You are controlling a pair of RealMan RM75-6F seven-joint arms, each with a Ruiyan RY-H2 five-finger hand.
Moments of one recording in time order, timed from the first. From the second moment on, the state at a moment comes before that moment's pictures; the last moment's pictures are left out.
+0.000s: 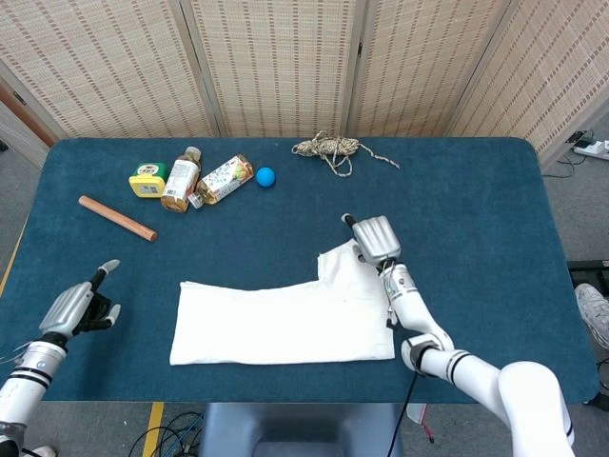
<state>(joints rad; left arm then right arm) -0.40 -1.07 -0.10 -1.64 1.19 0.93 -0.29 0.86 -1.87 0.33 -0.82 -1.18 0.79 -0.31</state>
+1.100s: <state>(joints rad) -0.39 -1.08 -0.10 -1.62 1.20 0.93 -0.32 0.95 -1.88 0.29 -0.82 -0.94 0.65 -0.49</state>
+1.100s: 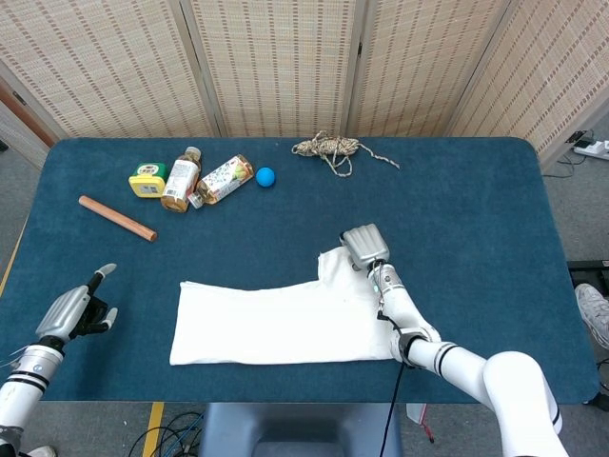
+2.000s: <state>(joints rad) -0.38 -1.07 -0.10 -1.64 1.22 0.95 -0.32 0.73 -1.65 0.12 -1.27 -1.22 0.98 -0.35</state>
